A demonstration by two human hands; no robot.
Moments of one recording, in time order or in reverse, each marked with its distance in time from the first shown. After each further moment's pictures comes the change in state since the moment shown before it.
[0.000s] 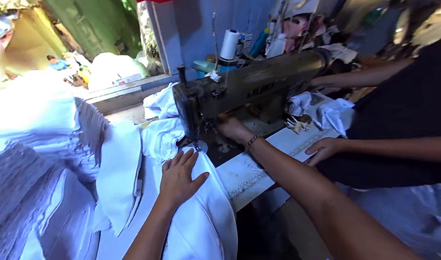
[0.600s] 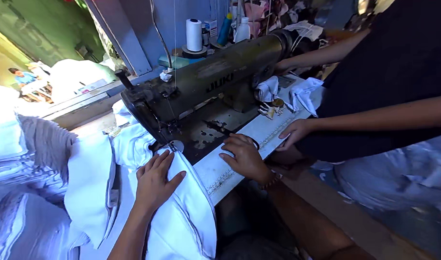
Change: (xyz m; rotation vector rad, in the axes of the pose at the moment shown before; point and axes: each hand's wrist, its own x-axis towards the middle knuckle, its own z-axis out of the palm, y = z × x) left_hand 0.001 -0.001 0.005 0.012 0.095 0.033; right_hand -0.119 0.099 -0.022 -0.566 0.303 -0.329
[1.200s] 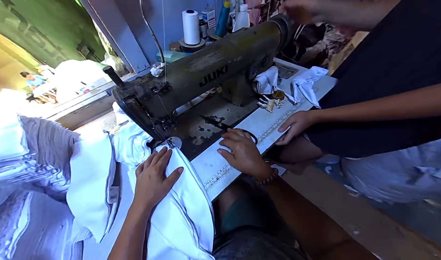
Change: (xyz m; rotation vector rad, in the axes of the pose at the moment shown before) left_hand -0.003 0.000 -0.001 0.013 -0.006 -0.011; right_hand -0.001 -0.004 0.000 0.009 -0.023 0.002
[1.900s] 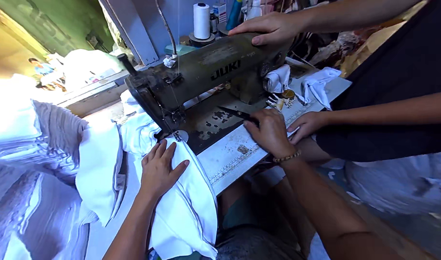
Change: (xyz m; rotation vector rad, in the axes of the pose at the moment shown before) left_hand -0.003 0.003 -0.002 0.028 0.015 -0.052; right_hand 0.024 0.030 -0.047 -0.211 0.189 0.161
